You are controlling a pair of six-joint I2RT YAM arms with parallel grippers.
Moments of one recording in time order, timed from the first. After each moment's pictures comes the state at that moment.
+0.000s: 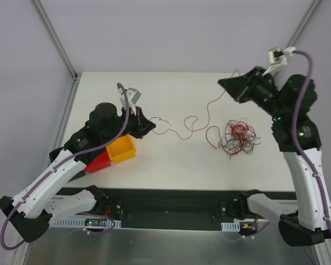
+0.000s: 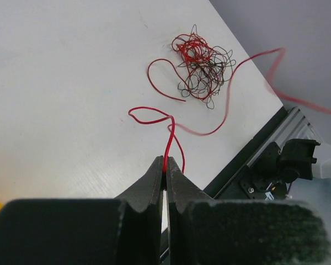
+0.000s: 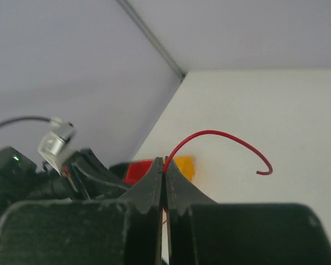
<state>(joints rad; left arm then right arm) -0.69 0.97 1.09 -0.46 0.20 -0.42 0.24 1.08 1.62 -0.48 -0.42 0.60</state>
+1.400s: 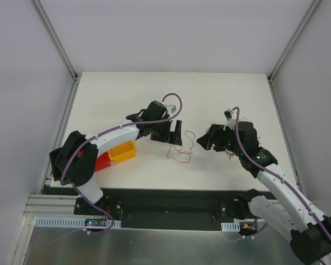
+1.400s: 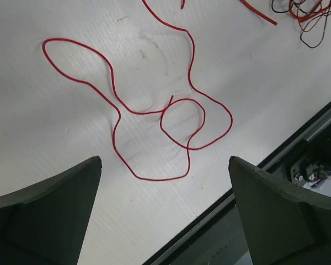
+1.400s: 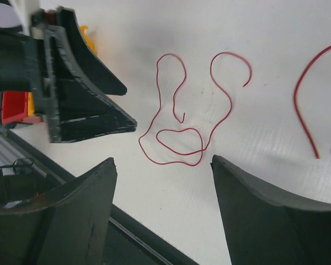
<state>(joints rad) -0.69 1.61 1.11 -0.36 0.33 -0.50 0.46 0.89 0.66 -0.30 -0.28 0.50</state>
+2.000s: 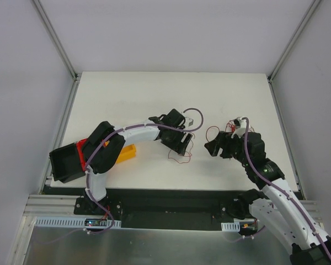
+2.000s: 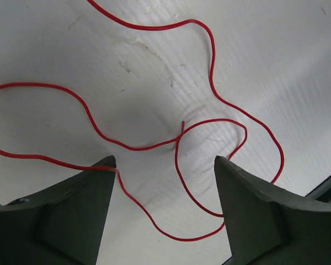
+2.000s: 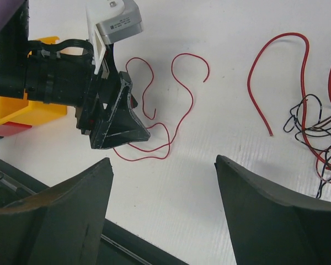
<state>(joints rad) -0.81 1.92 1.29 -0.44 0.25 -0.26 0.42 0.63 0.56 -0.39 -0.15 0.46</state>
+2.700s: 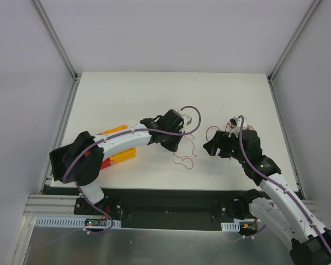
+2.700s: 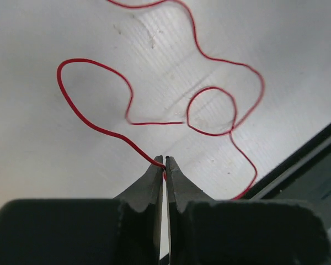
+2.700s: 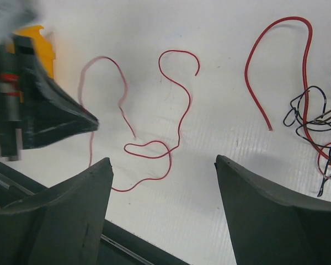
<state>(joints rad) -0.88 1.77 1.25 -0.54 0.13 -0.29 0.42 0.70 0.56 -0.38 -0.15 0.46</state>
